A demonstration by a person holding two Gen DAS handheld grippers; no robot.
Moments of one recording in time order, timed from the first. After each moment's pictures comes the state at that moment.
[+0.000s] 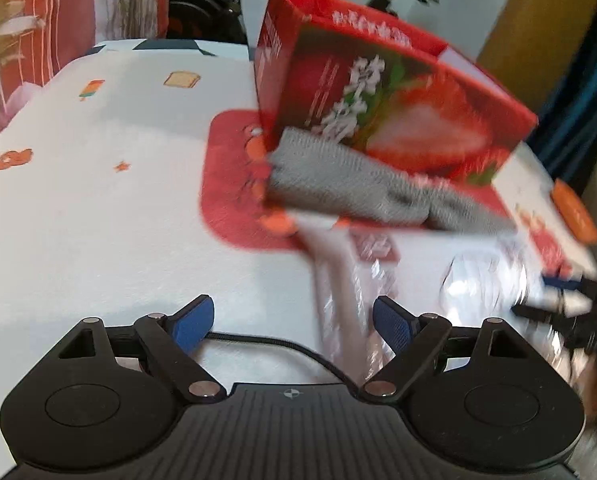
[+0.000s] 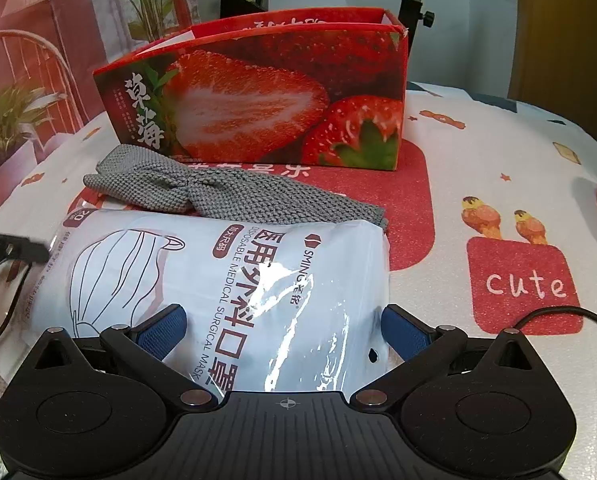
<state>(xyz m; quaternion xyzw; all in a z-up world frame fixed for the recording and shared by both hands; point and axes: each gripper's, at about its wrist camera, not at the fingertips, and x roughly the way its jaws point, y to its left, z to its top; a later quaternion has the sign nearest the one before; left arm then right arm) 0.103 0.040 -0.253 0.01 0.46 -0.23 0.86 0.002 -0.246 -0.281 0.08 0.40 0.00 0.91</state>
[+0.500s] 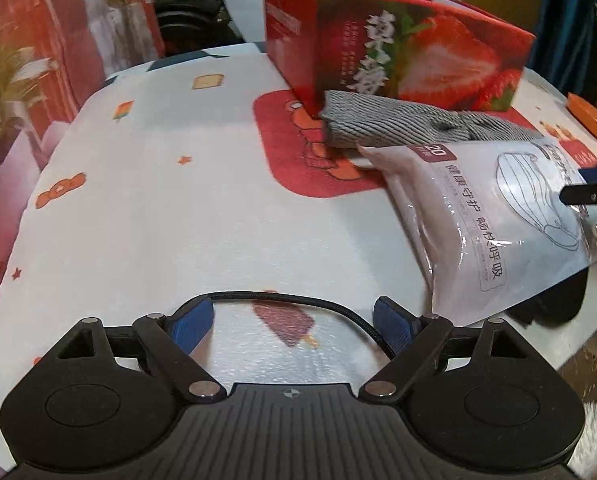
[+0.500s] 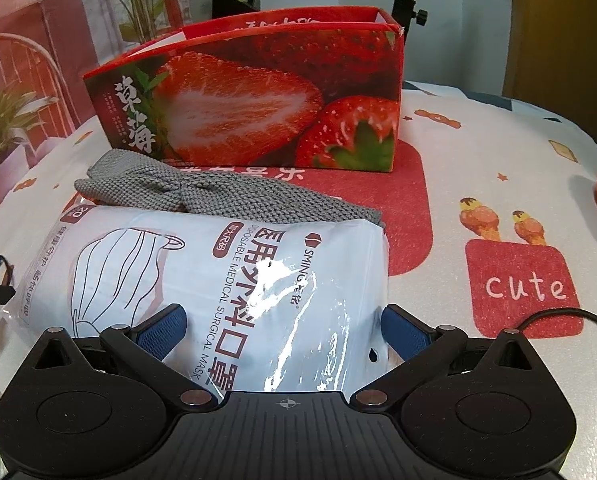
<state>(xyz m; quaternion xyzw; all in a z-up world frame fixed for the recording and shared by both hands) 0.088 0.080 -0.259 0.14 0.43 -0.22 0.86 0.009 -0.247 -0.283 0.09 0.40 -0.01 0.91</state>
